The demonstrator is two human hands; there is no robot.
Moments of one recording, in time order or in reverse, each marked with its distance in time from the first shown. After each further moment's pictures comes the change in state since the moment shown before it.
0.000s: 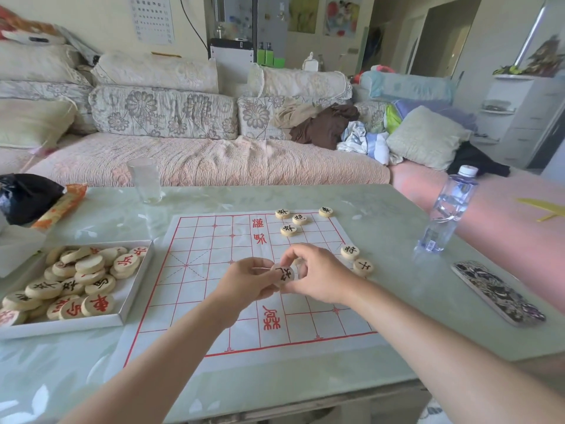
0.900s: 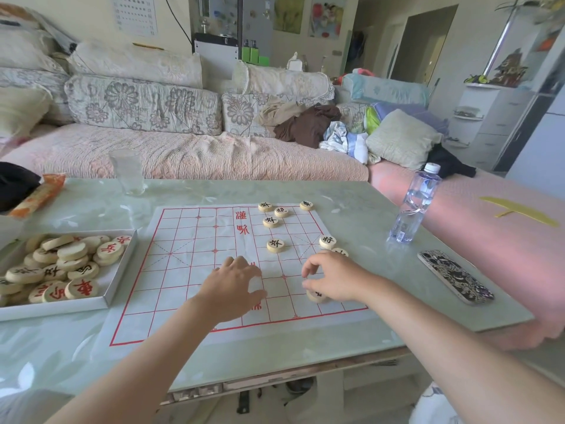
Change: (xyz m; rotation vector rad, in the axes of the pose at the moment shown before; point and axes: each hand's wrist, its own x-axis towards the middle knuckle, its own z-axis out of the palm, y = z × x) left_hand -0.005 -0.036 -0.003 1.339 -0.009 0.457; right_hand -0.046 0.040 -0.026 -0.304 -0.062 0.191
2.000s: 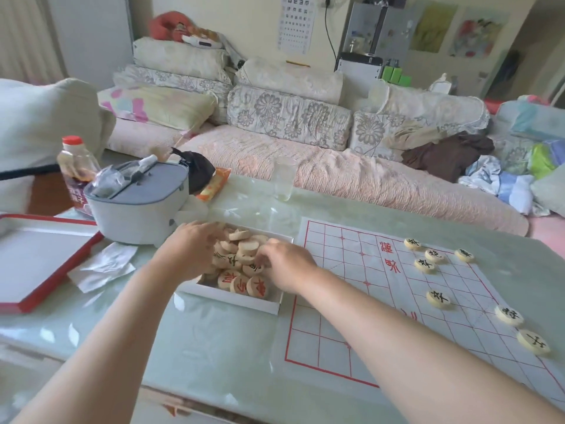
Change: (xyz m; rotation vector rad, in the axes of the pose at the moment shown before) left_hand -0.131 -0.292 -0.125 -0.072 0.338 -0.532; right_hand 0.157 -0.327 0.148 -0.250 -0.063 -0.551
